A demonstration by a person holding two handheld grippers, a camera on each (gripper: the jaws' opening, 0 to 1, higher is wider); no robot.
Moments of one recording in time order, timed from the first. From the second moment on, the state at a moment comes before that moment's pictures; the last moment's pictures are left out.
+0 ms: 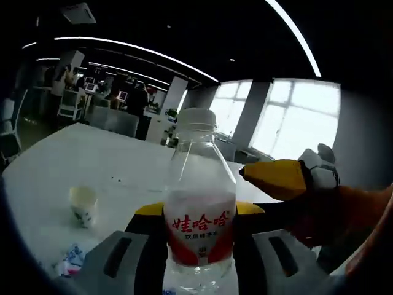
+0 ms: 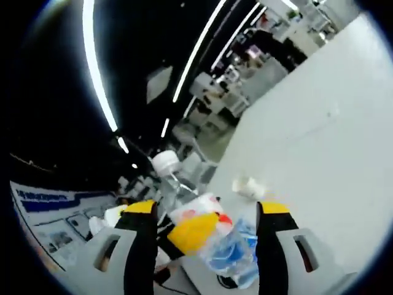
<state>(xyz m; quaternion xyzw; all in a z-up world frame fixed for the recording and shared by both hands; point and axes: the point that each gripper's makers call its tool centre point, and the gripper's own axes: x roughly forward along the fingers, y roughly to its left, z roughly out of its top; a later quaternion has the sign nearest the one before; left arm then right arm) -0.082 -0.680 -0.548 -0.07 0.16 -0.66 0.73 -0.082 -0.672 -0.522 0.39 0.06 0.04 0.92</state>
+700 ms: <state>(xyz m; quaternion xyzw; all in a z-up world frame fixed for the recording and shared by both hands) -0.113 -0.675 -0.565 0.05 0.12 -0.70 0.70 -0.087 -0.671 -0.504 0.23 0.09 0.08 0.97</state>
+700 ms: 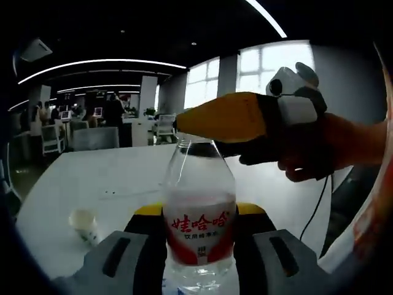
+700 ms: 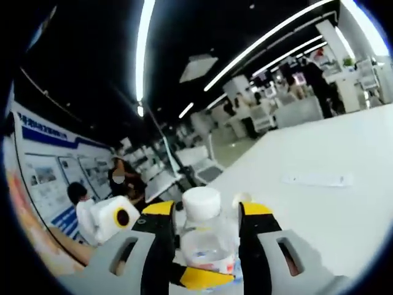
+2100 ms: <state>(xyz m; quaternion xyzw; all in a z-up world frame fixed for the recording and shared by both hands) -0.094 -0.663 -0.540 0.09 0.11 -0.67 0.73 -0.075 -0.636 -0.481 0.09 0.11 0.14 0.98</state>
